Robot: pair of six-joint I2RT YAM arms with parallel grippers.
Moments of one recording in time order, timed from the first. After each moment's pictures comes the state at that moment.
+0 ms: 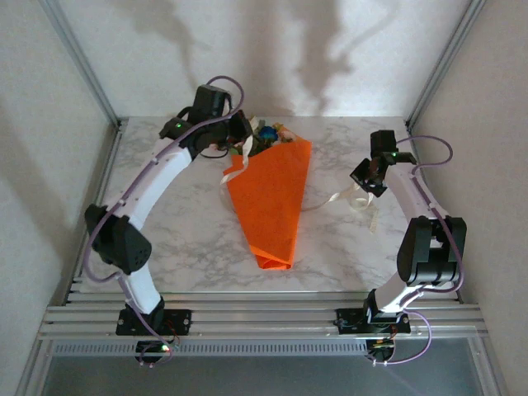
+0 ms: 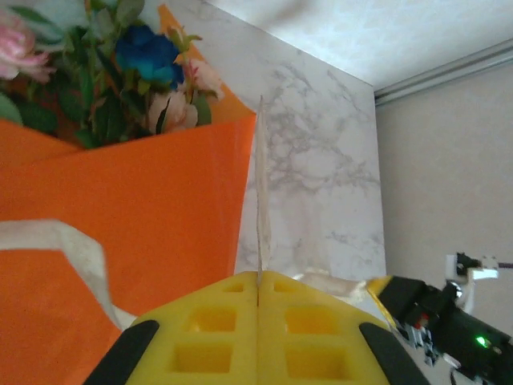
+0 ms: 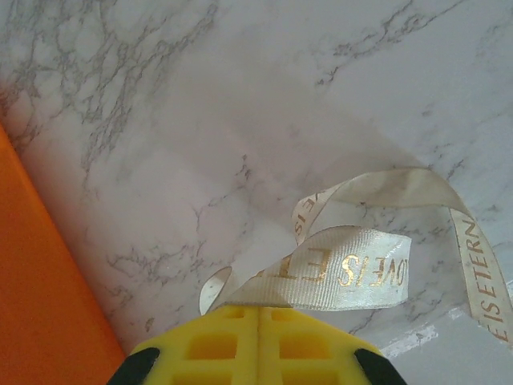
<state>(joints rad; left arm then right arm) -0.42 1.75 1.84 -0.71 0.21 -0.81 0.05 1.60 1.28 -0.81 -0.01 0.74</state>
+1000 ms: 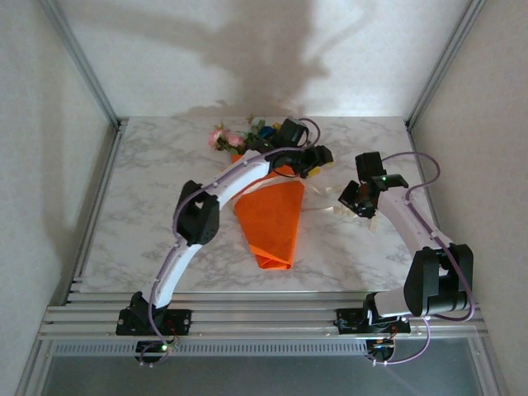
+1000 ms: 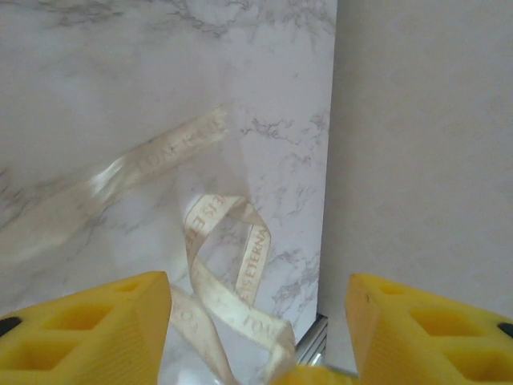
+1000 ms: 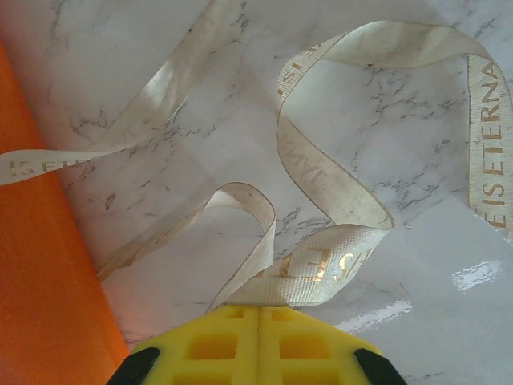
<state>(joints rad) -0.67 2.39 2.24 -0.52 0.50 -1.05 0.18 1.40 1.05 -0.81 -0.01 0.71</state>
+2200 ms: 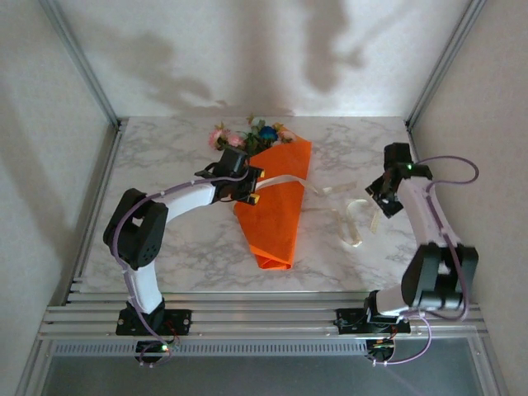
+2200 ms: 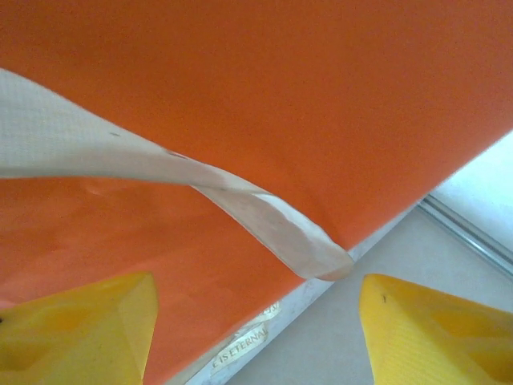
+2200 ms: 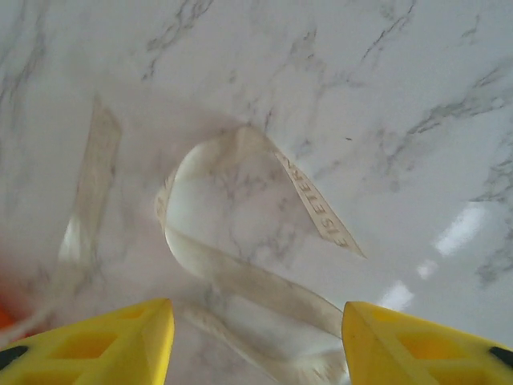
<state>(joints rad) -0.51 1.86 1.23 -0.18 0.22 -1.79 -0.03 1.48 1.21 -0.98 0.09 0.93</state>
